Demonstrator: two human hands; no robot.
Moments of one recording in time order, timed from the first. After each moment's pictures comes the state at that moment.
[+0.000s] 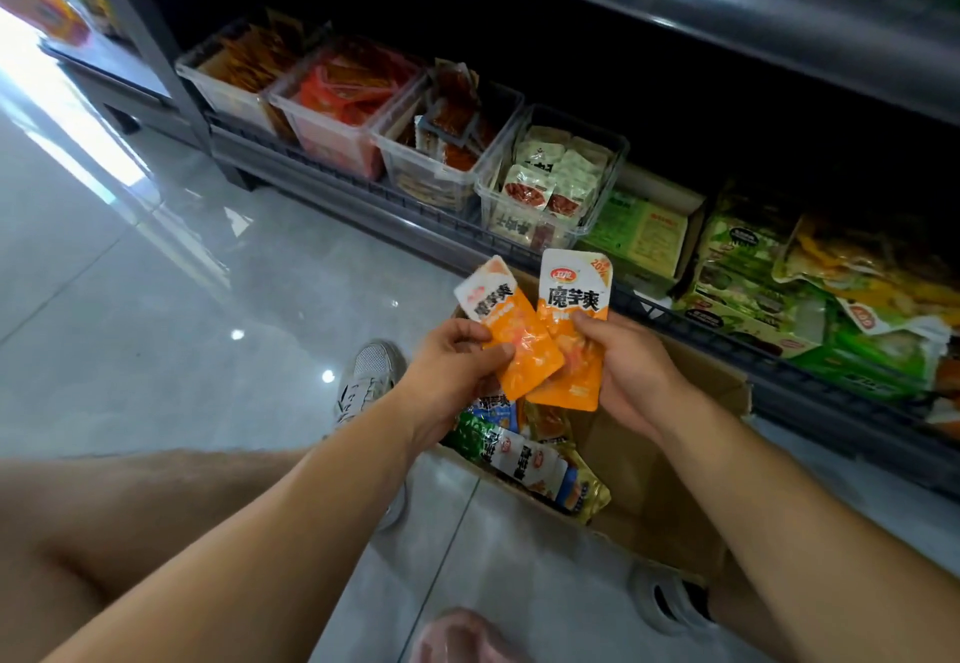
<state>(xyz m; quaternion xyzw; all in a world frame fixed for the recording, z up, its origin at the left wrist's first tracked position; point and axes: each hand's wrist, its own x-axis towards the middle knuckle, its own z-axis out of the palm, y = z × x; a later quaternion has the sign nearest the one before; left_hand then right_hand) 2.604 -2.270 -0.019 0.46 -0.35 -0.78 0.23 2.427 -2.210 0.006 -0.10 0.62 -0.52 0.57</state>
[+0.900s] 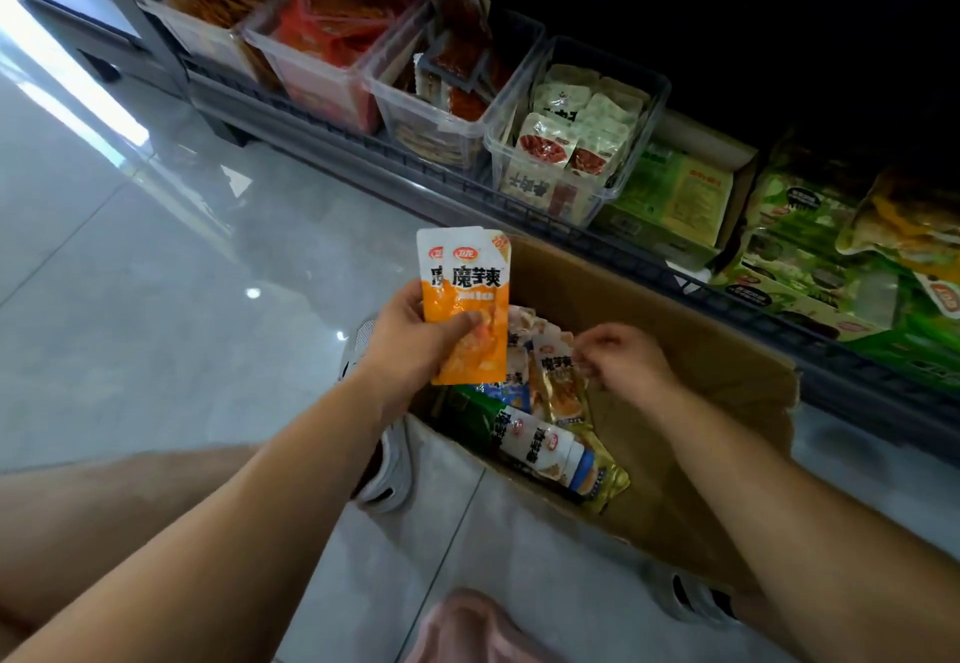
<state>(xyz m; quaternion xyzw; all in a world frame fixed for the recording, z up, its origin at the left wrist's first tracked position) 2.626 -2.302 -0.043 0.55 -0.42 -0.68 0.23 2.398 -2.213 -0.088 -0.26 0.80 -0.27 0.47</state>
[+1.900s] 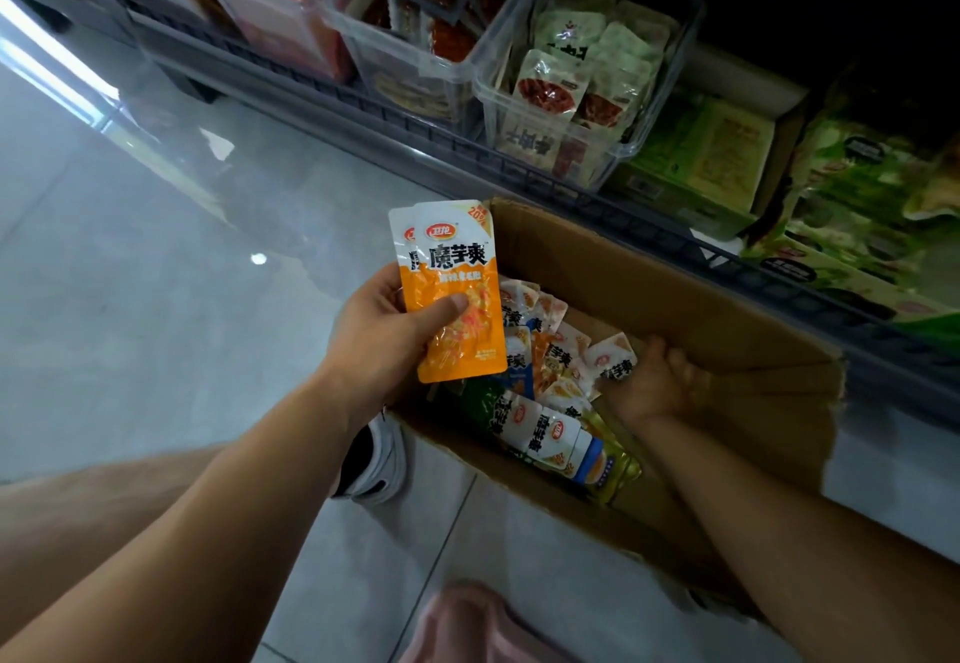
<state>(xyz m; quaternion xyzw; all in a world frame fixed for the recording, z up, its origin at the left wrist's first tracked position) 2.628 -2.308 -0.054 0.57 -0.43 -0.67 0.20 2.375 -2.177 -0.196 -0.27 0.92 -0.03 0.29</state>
